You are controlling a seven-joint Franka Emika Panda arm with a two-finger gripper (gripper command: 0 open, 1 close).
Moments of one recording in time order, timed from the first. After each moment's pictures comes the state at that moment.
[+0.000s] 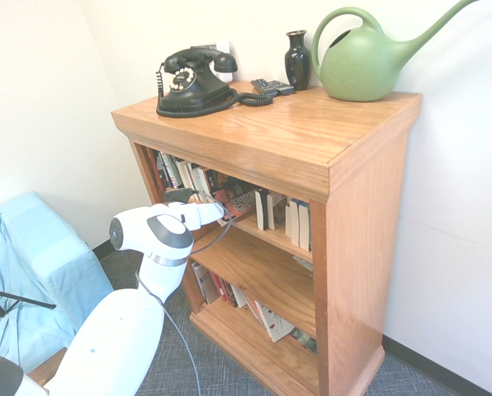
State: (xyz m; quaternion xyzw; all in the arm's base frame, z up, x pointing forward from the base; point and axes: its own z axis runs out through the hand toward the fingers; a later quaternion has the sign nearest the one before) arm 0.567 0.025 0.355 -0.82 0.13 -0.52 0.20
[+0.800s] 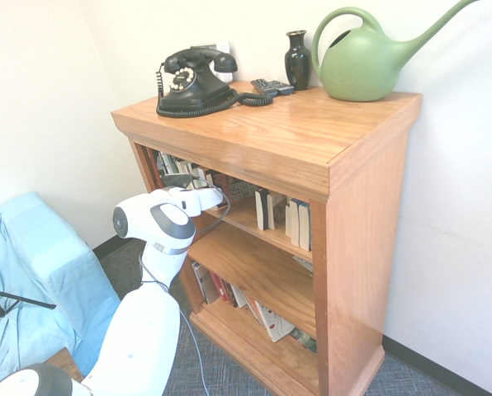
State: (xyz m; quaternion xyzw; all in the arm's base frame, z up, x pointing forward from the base) arm 0.593 0.052 0.382 -0.79 0.15 -0.54 0.26
